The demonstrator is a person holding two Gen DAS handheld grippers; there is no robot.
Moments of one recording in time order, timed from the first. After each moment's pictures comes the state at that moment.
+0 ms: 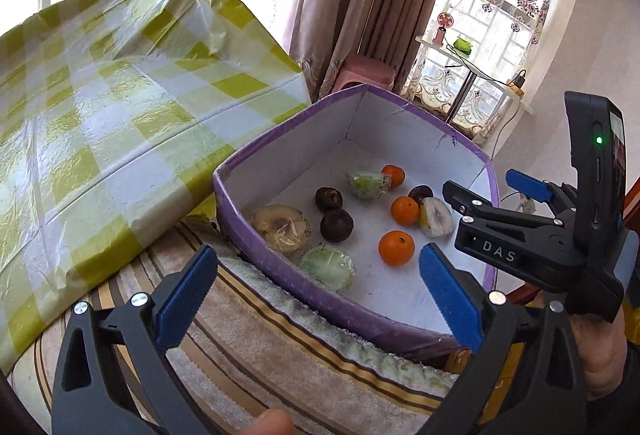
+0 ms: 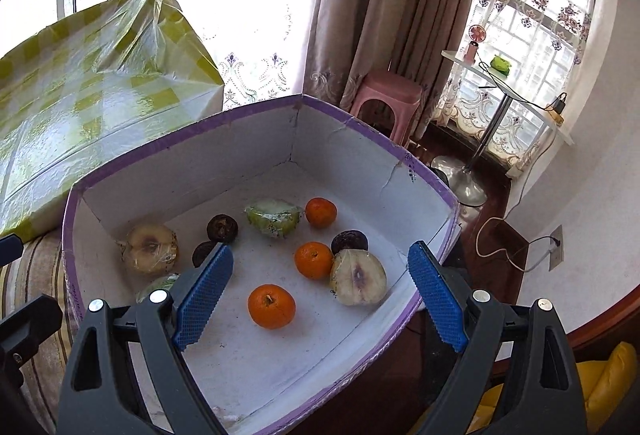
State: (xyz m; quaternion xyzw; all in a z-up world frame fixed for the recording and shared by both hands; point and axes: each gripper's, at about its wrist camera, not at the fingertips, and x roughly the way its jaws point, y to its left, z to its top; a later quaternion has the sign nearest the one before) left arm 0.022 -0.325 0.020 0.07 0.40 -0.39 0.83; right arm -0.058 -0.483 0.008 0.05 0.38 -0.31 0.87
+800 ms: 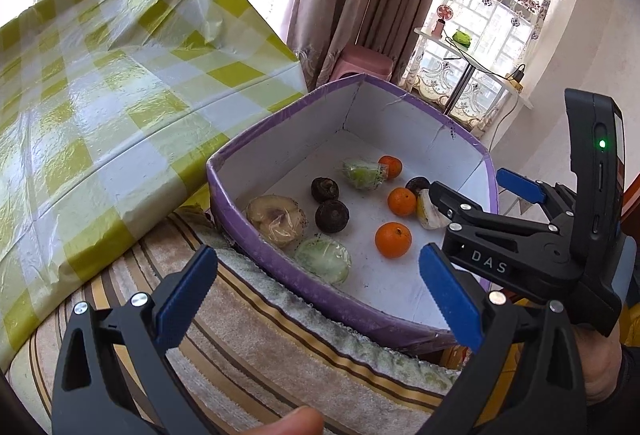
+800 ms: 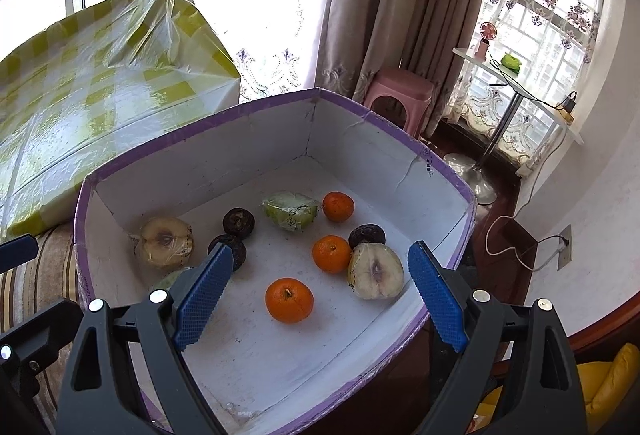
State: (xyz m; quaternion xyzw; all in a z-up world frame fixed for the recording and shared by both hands) left arm 0.028 -0.330 0.014 0.07 0.42 -0.40 0.81; right arm -0.054 -0.475 0.003 0.05 0.39 -0.29 0.87
